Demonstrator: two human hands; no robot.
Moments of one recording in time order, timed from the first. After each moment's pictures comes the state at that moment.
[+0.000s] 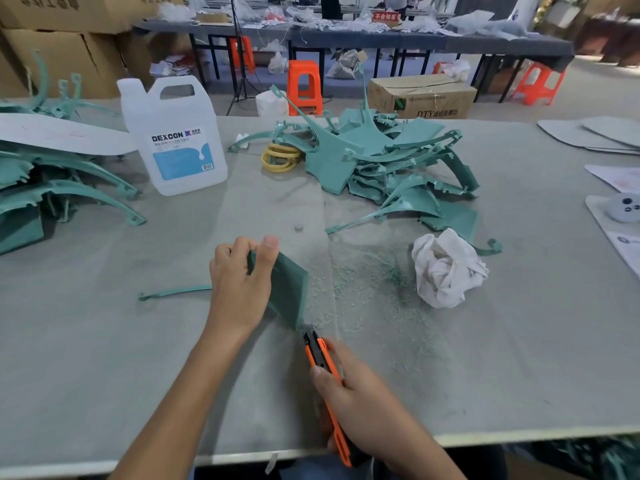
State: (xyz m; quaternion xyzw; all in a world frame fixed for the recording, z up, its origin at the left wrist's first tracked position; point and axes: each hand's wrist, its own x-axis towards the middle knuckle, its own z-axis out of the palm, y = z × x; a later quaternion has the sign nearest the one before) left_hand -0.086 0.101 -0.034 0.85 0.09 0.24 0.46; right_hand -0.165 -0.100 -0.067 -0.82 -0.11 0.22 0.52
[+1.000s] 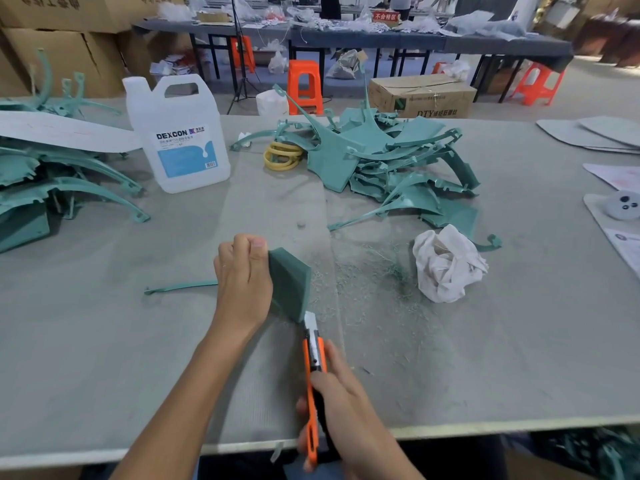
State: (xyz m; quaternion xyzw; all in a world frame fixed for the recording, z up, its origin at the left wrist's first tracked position) left_hand -0.090 0.100 -0.044 0.85 0.09 0.26 0.44; right_hand -0.197 -0.070 -0.057 -0.62 0.06 0.29 0.73
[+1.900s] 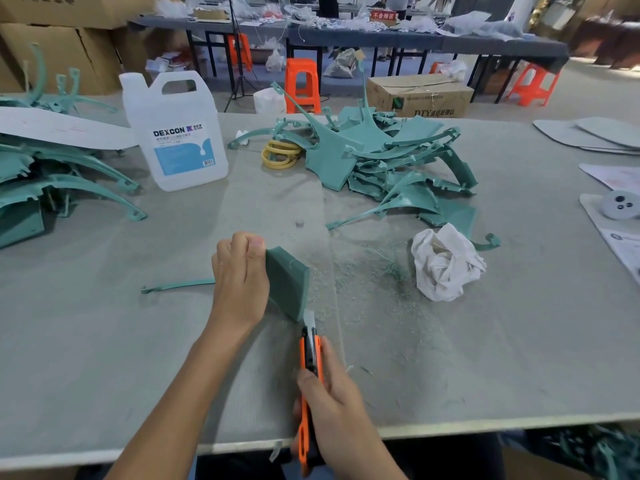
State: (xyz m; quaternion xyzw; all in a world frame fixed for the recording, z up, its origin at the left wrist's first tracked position) left_hand -0.089 0.105 -0.046 0.86 0.07 0.26 0.44; right_hand -0.206 -0.065 -0.061 -0.71 0.00 0.19 0.68
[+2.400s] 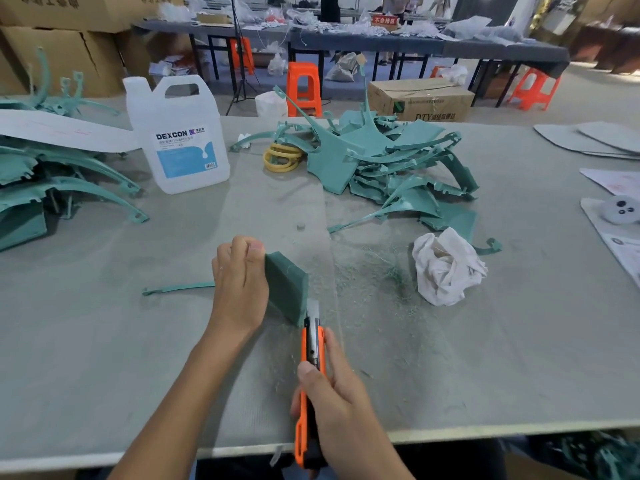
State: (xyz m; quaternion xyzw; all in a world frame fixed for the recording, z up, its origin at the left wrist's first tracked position) left_hand -0.092 0.104 -0.044 0.85 0.07 0.26 0.44; right_hand -0.210 -0.067 -0.040 -0.70 -0.06 0.16 0.69
